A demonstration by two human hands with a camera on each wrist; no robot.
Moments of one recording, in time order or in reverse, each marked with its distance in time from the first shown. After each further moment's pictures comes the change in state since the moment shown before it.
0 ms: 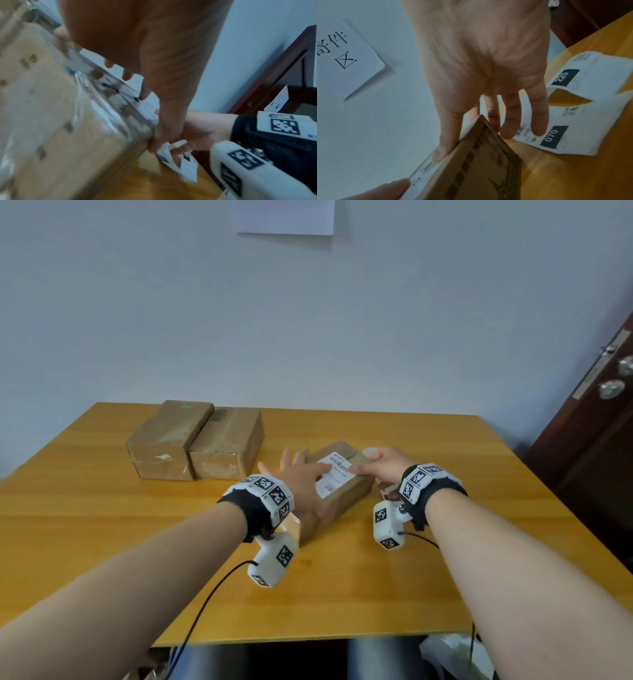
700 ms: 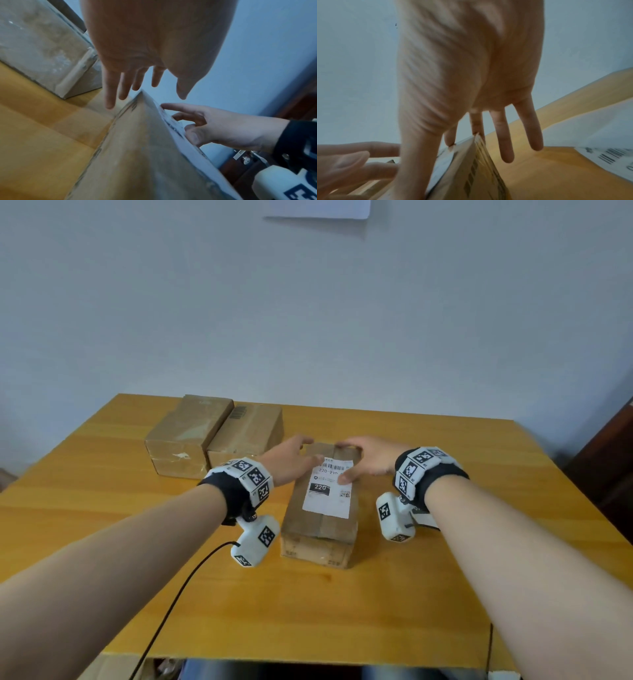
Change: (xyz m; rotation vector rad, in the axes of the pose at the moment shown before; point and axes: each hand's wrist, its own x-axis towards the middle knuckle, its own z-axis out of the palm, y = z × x) left_hand 0.034 -0.066 -0.029 -0.521 0.157 0.003; right_hand 0.045 -0.064 0.019 -0.424 -0.268 -0.301
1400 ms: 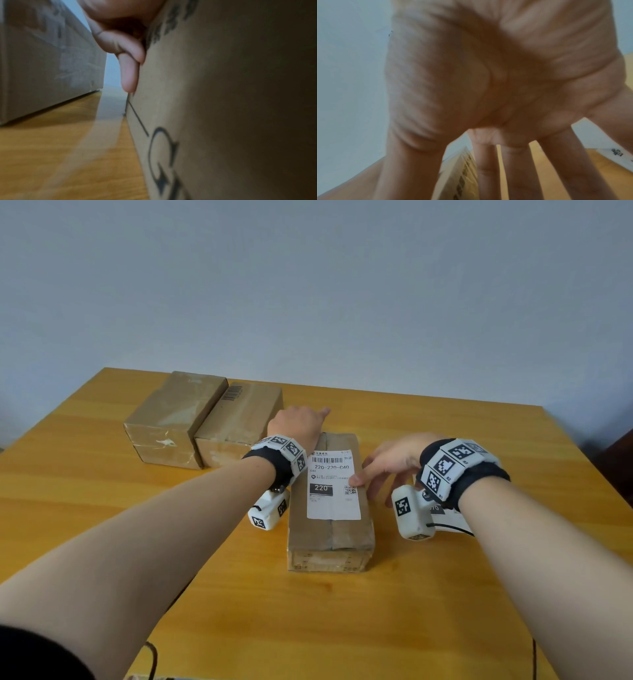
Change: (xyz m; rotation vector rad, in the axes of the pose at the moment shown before) left_hand 0.083 0.000 0.019 0.677 0.252 0.027; right_hand 0.008 0.008 -0.009 0.044 -0.447 0.321
